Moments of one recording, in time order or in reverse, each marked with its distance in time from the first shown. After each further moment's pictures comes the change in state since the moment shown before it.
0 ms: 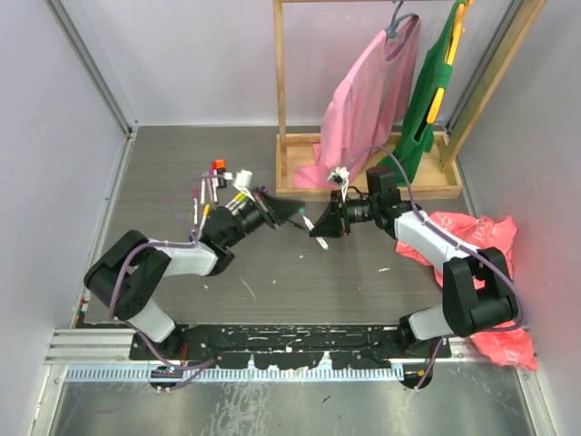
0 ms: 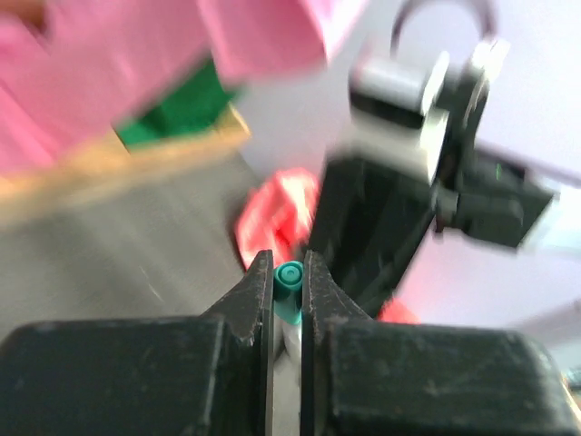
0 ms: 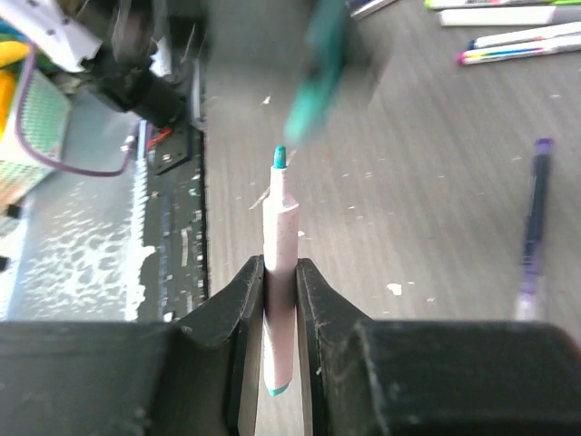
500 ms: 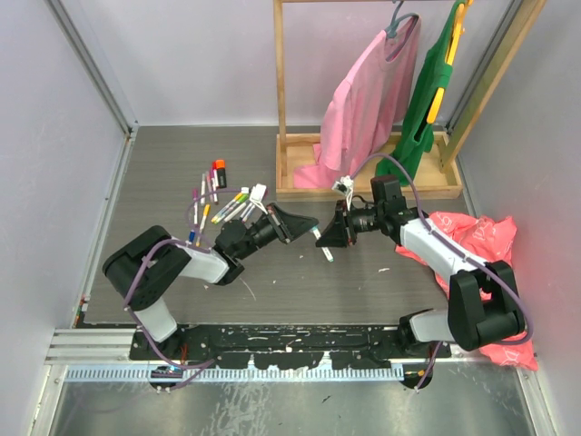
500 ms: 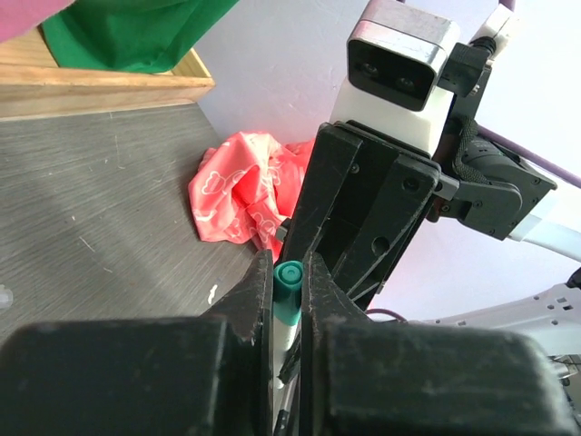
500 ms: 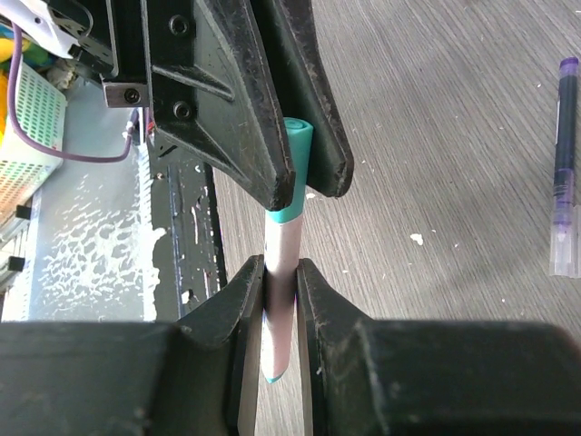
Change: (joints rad) left arm -0.103 0.094 -0.017 0.110 -0.061 -0.154; right arm -0.016 -0.085 -0.048 -0.129 0.042 -0.028
